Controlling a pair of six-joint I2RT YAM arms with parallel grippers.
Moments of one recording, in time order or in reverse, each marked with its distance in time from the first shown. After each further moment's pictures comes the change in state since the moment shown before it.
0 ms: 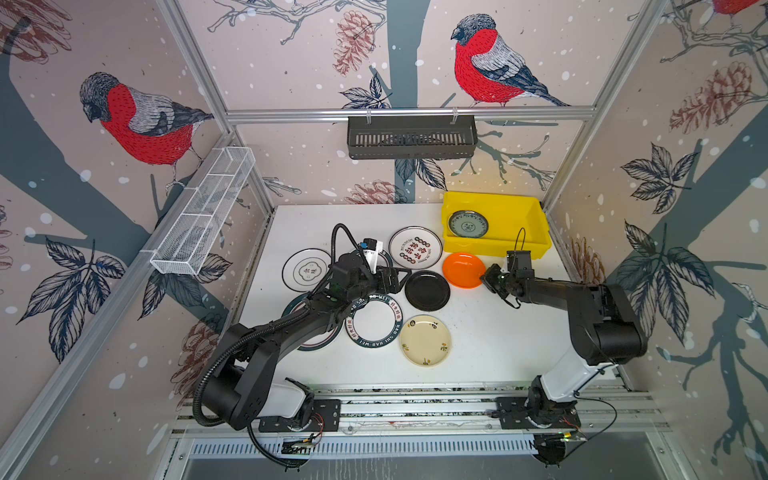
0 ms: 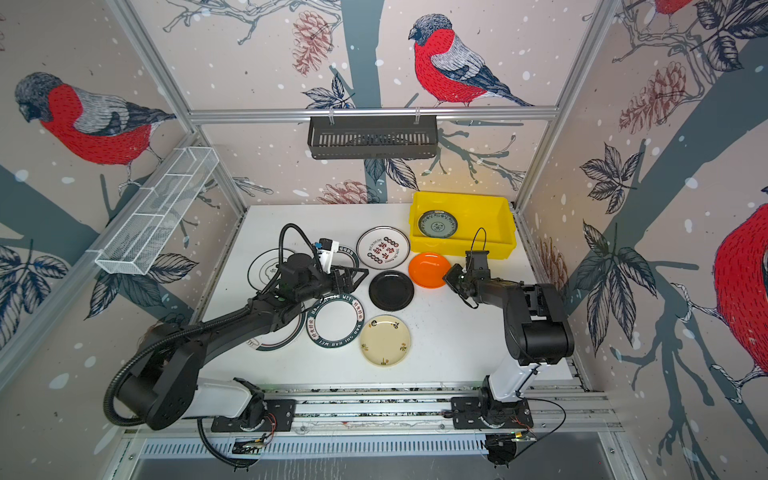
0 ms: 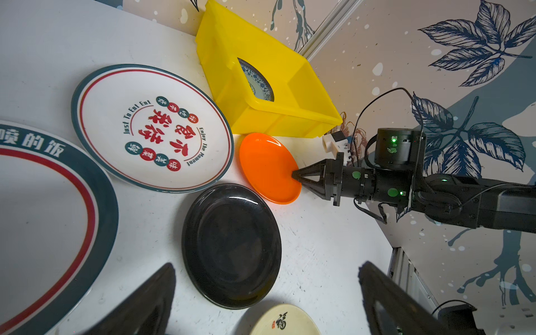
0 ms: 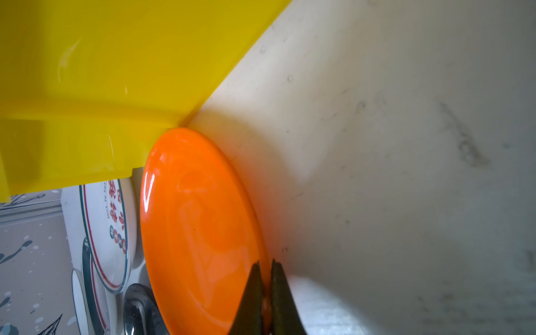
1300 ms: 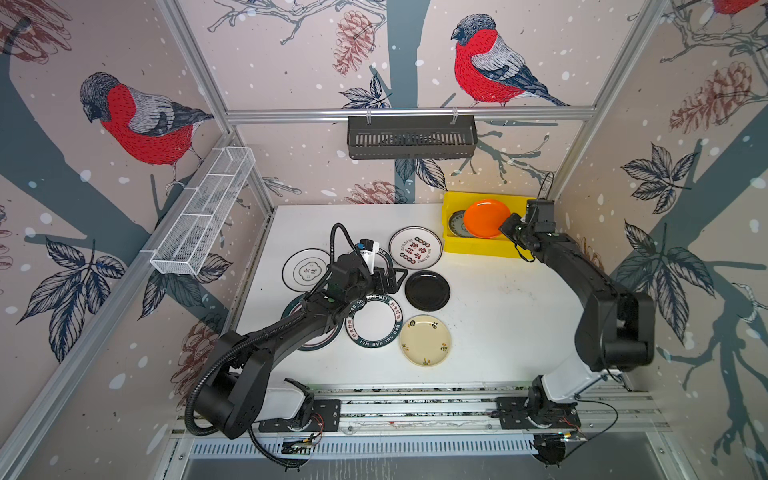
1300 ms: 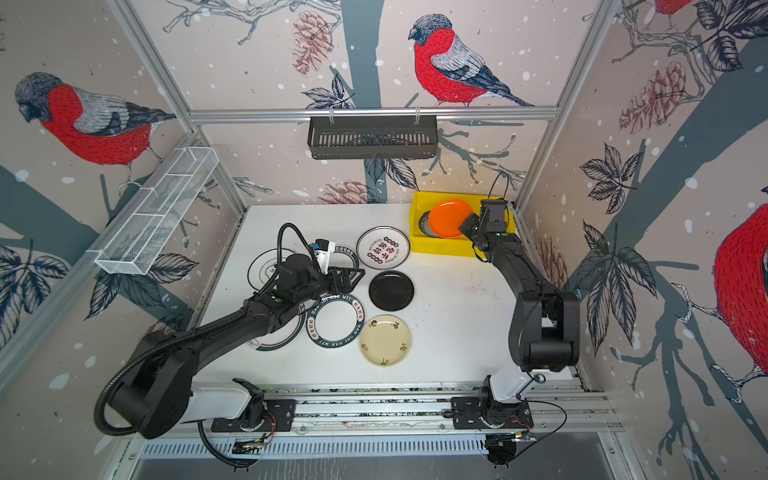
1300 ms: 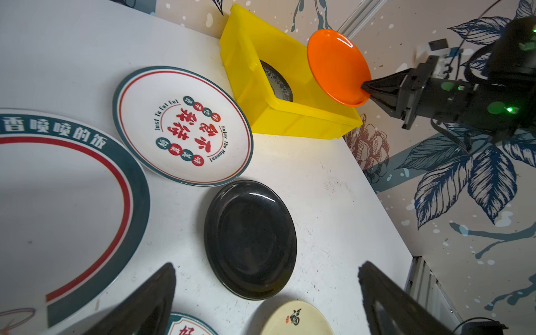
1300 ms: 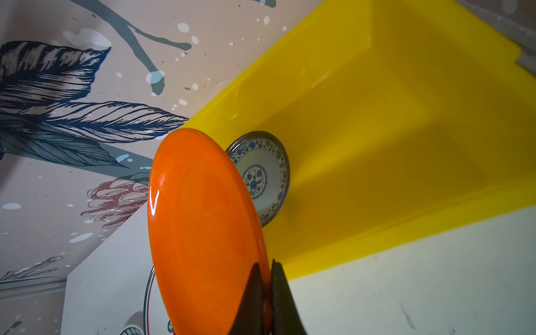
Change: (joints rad) left arm 0.001 -0.064 0.003 -0.108 -0.082 0.027; right arm -0.057 0.043 0.575 -0.315 0.177 -0.137
